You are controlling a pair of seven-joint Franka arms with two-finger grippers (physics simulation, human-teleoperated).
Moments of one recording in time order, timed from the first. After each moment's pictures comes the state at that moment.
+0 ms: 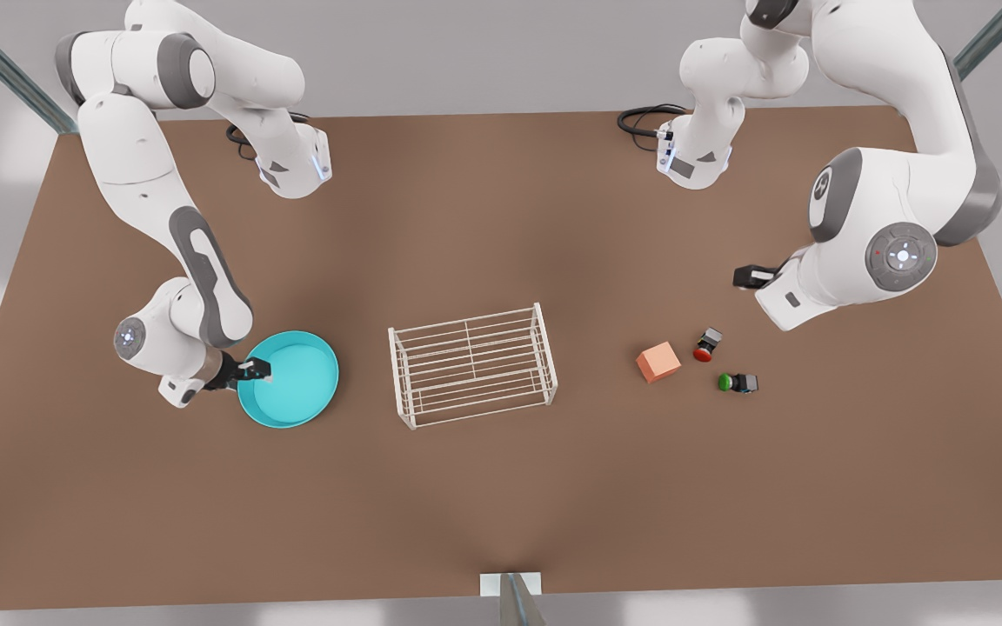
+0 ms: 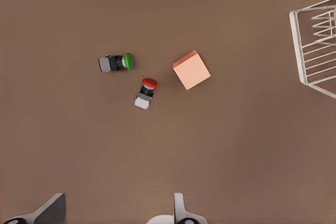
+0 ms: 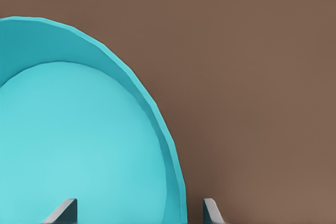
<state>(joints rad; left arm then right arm) -0.13 0.24 -0.05 -1.41 0.04 1.31 0.01 -0.10 0.50 0.02 -2.10 0.38 2.52 -0.58</state>
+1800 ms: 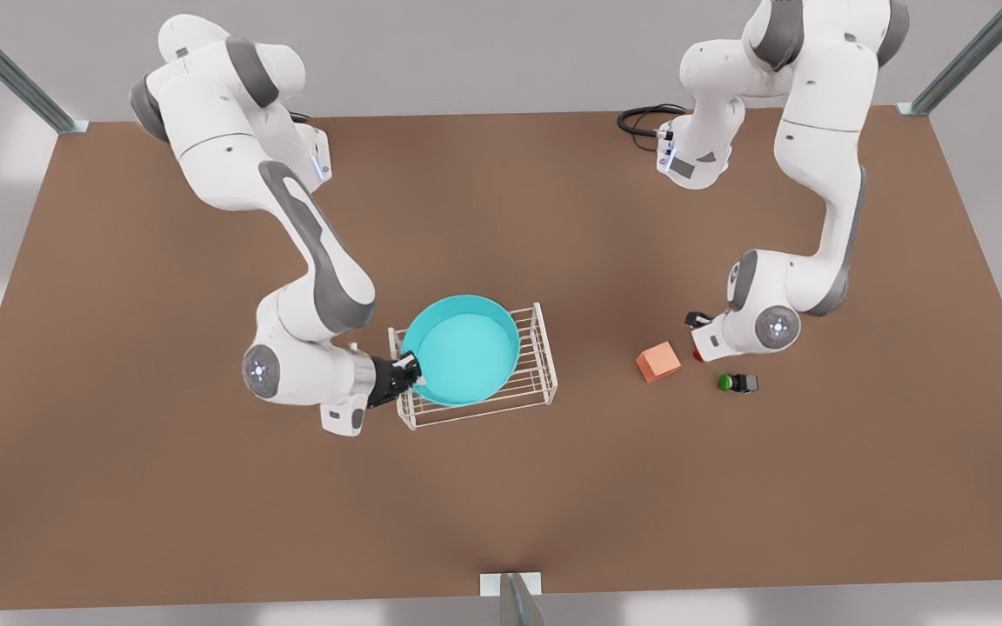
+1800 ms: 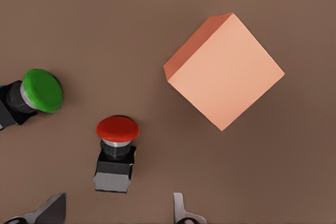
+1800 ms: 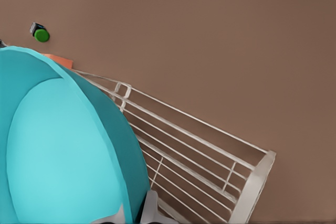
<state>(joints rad) -0.04 0.38 -0.09 -2.10 0.08 2.16 0.27 0.24 0.63 0.18 -1.39 0.46 1.98 -0.35</state>
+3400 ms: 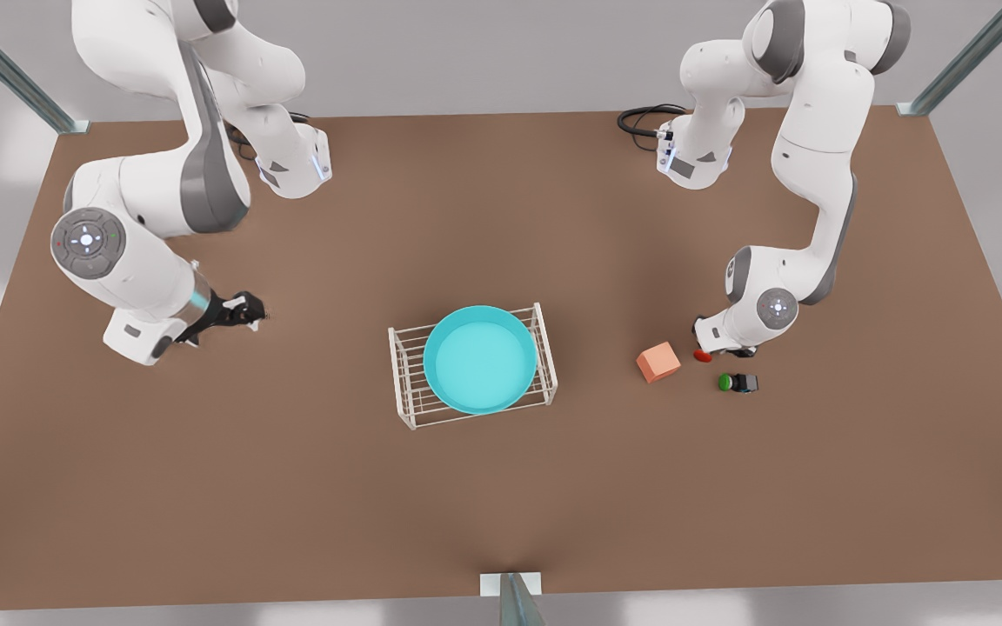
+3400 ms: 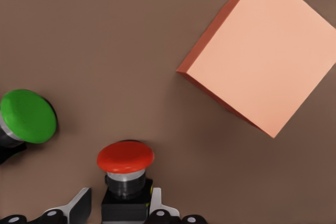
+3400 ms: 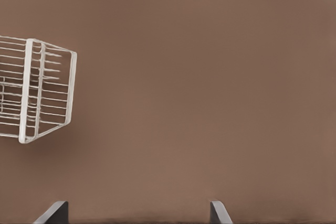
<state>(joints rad) -0.04 0.41 -0.05 -2.24 0.07 2.51 0.42 0.15 0.20 0.03 -1.45 -0.07 1.56 -0.10</state>
